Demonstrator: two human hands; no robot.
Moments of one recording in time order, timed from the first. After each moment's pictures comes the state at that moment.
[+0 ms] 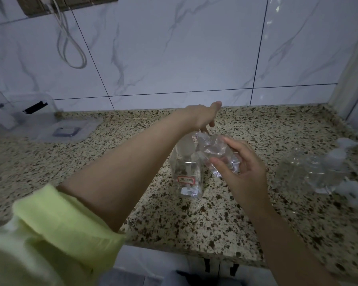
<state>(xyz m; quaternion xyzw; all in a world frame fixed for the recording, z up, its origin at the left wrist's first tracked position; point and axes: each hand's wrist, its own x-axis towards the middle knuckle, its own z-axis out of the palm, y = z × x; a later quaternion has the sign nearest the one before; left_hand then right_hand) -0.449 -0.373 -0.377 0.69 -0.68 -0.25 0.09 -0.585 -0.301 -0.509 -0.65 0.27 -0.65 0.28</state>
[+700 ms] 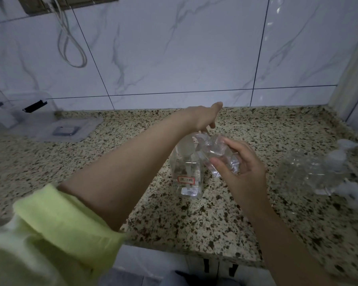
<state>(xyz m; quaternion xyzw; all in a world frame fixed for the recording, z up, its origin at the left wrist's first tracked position) -0.448 -0.373 -0.379 0.68 -0.68 -0.25 0.09 -0.584 -0.298 -0.508 -0.65 0.27 -0.65 0.30</state>
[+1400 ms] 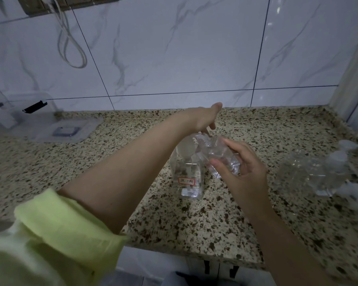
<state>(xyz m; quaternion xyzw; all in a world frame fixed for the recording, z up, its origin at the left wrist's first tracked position) -0.447 -0.372 -0.378 0.68 -0.68 -0.26 0.10 -0.584 -0.298 -0.507 -0.65 0.28 -0.65 0.28</state>
